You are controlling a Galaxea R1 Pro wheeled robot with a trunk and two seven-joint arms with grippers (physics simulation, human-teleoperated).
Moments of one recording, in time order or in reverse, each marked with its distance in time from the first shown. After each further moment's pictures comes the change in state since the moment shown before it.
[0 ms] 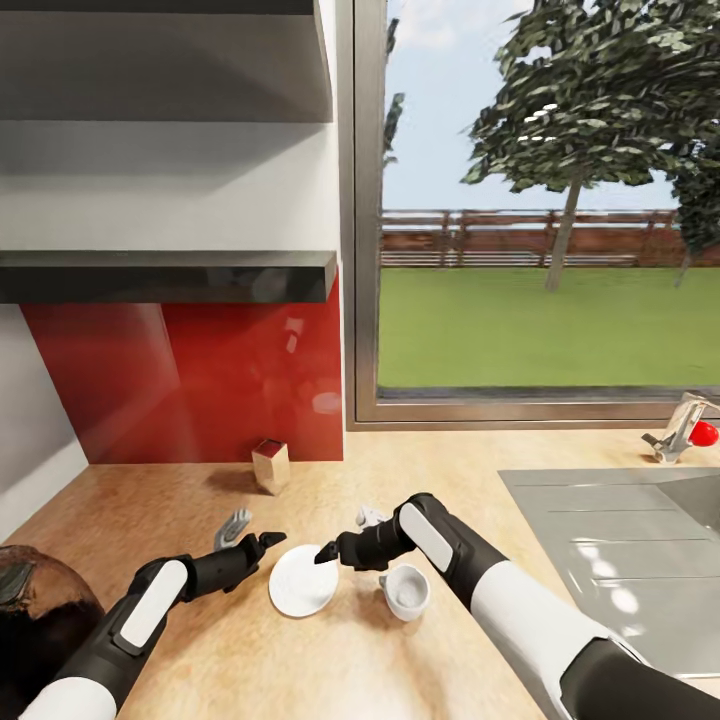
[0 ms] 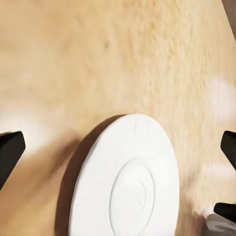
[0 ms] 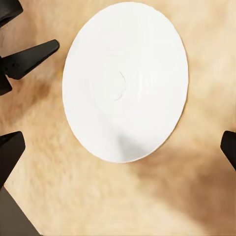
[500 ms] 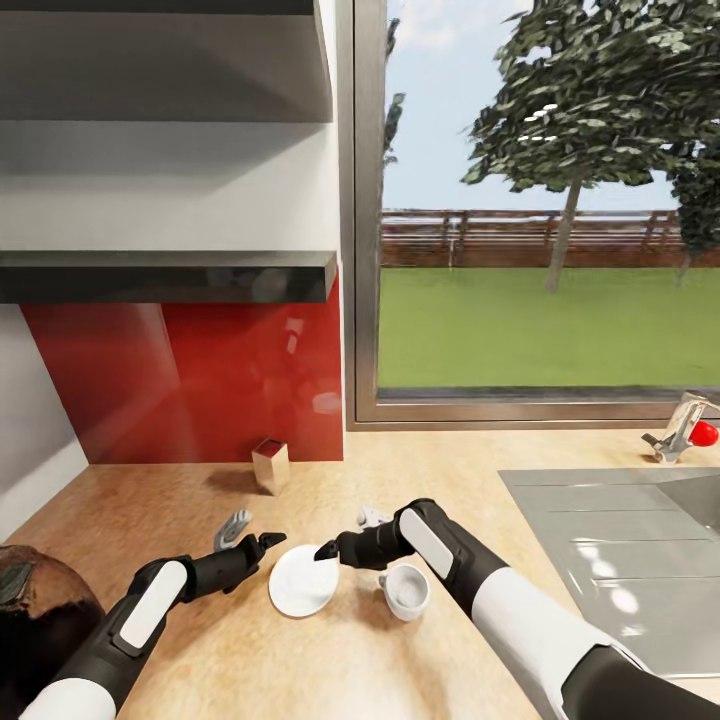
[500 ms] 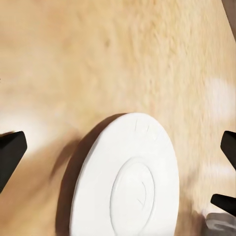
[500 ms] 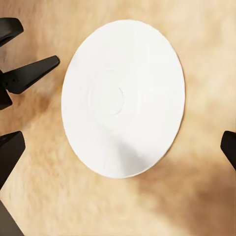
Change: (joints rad) left arm 0.002 0.001 0.000 0.000 0.004 0.001 -0.002; right arm 0.018 -0.001 0.000 -0.002 0.000 -0.073 0.004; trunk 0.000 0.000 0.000
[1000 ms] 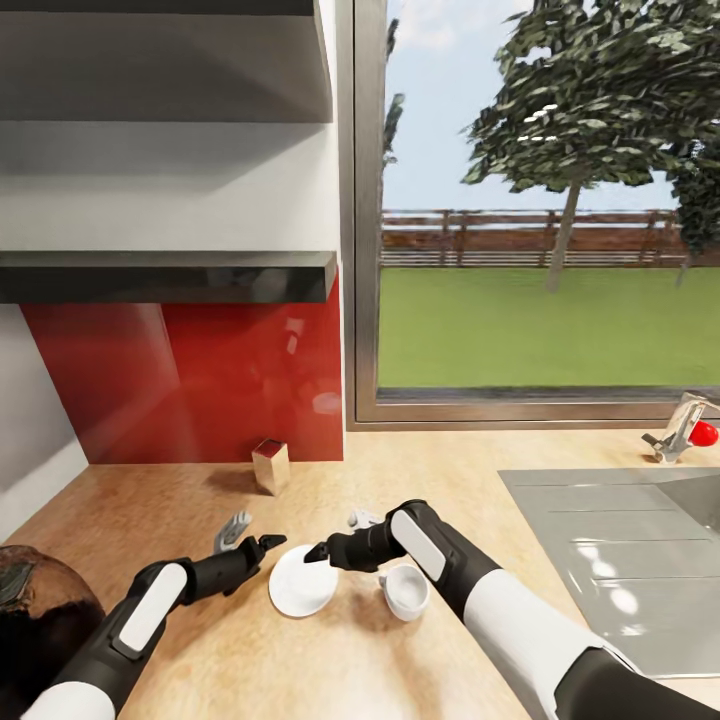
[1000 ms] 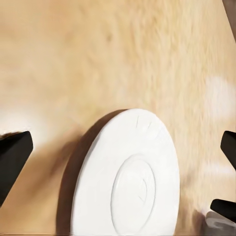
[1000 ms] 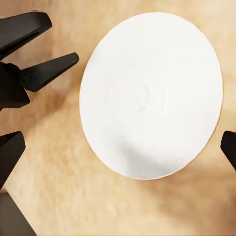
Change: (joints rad) left arm 0.007 -0.001 0.001 0.000 0.006 -0.002 -0.002; right arm 0.005 0.027 0.005 -0.006 -0.001 0.000 0.000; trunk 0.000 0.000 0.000
